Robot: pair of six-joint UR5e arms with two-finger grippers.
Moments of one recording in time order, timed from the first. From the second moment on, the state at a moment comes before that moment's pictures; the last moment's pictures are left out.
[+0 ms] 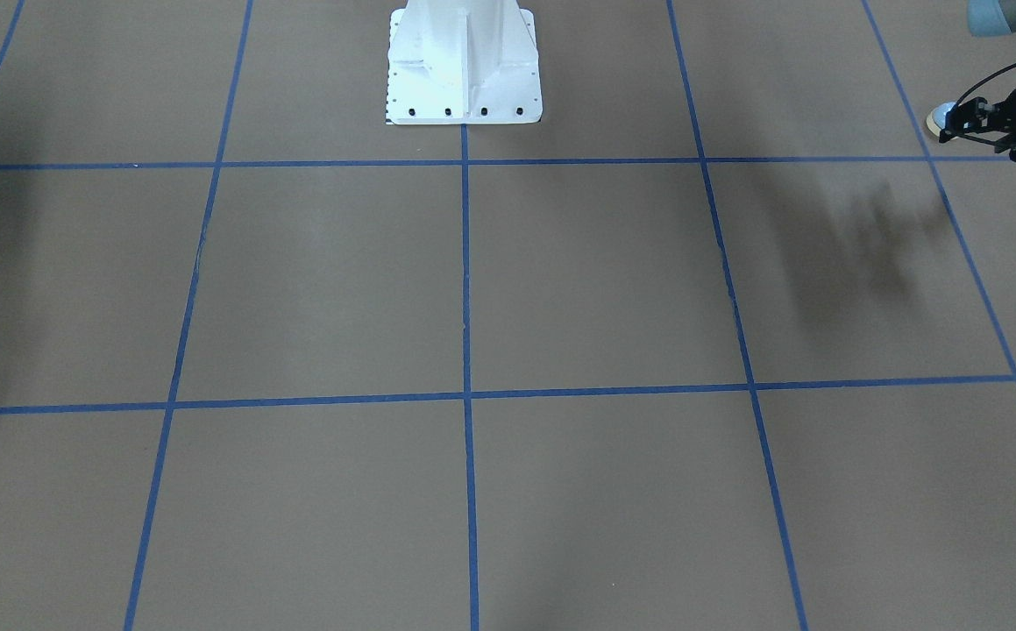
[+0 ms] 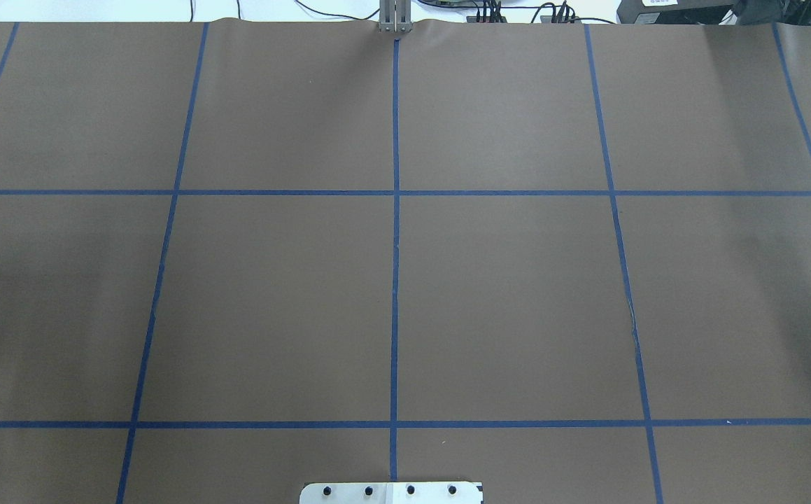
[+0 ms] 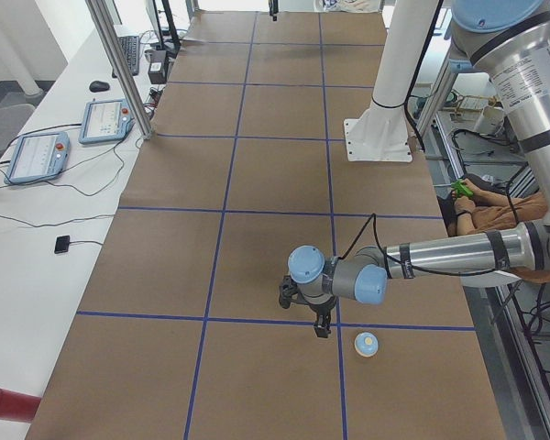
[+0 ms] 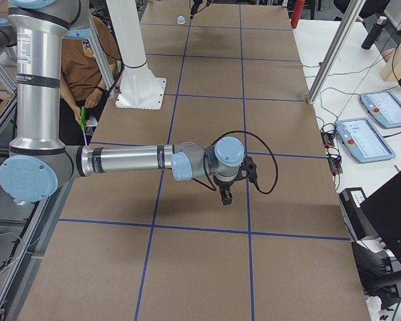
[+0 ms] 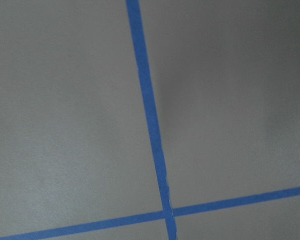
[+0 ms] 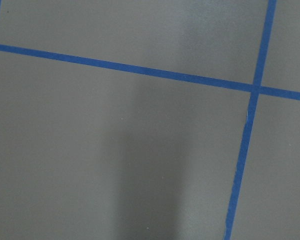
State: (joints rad) left arm -1.09 -1.12 -1.69 -1.97 -2.37 -0.12; right arm 1.41 -1.66 1.73 -1.43 2.48 0.02
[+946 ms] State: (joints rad) left arm -0.98 -1.07 -1.59 -2.13 -2.36 -0.20; right arm 1.38 -1.65 1.74 -1.40 2.48 0.03
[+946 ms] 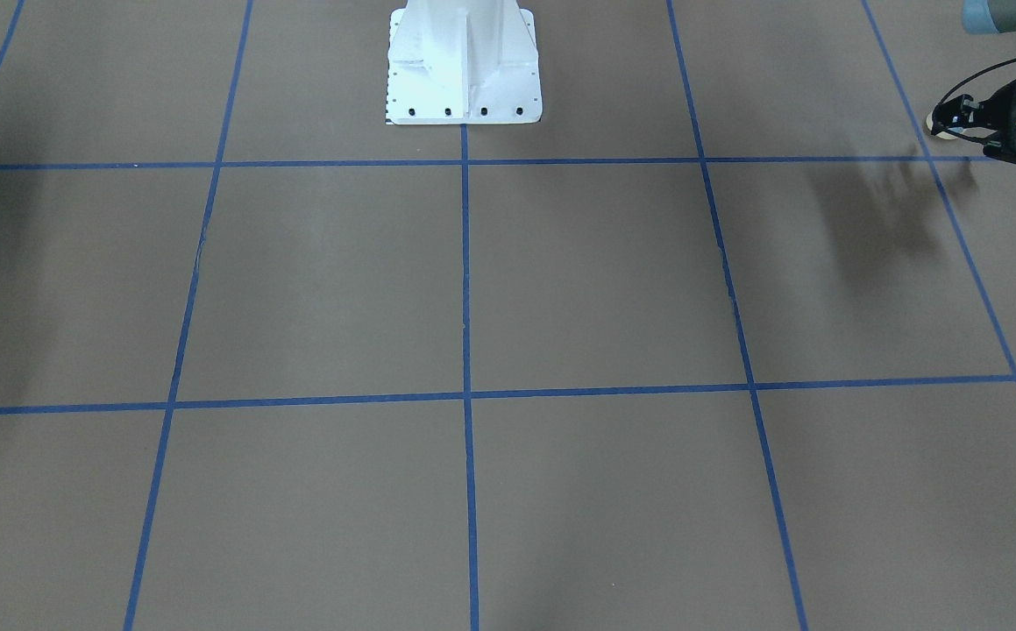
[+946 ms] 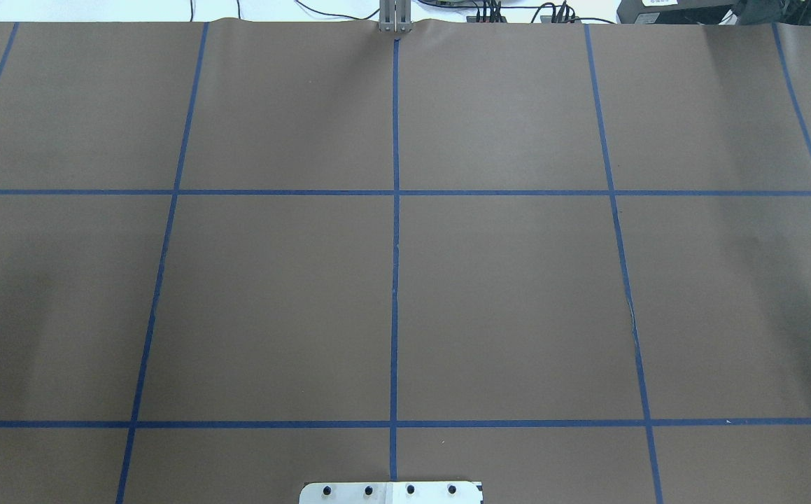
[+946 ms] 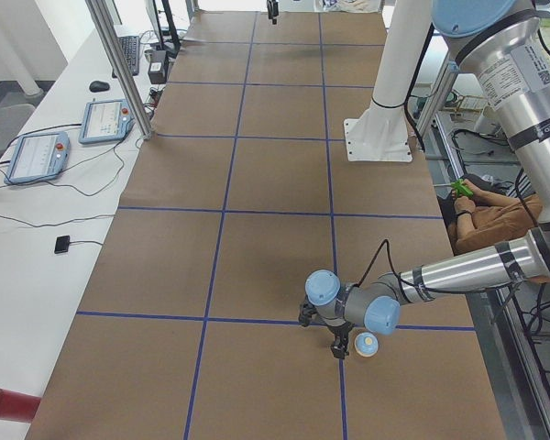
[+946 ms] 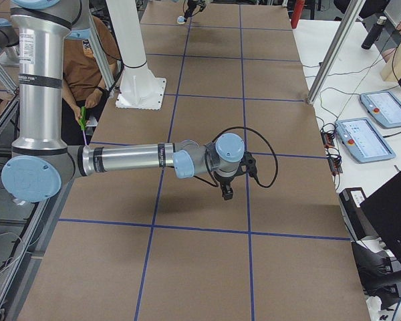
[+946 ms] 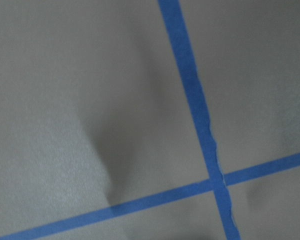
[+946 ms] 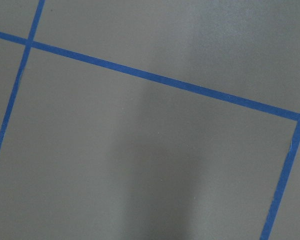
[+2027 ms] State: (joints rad) left arm -0.91 -1.05 -1.55 -2.14 -2.38 -0.36; right arm 1.38 -1.65 1.74 -1.40 2.49 0.03
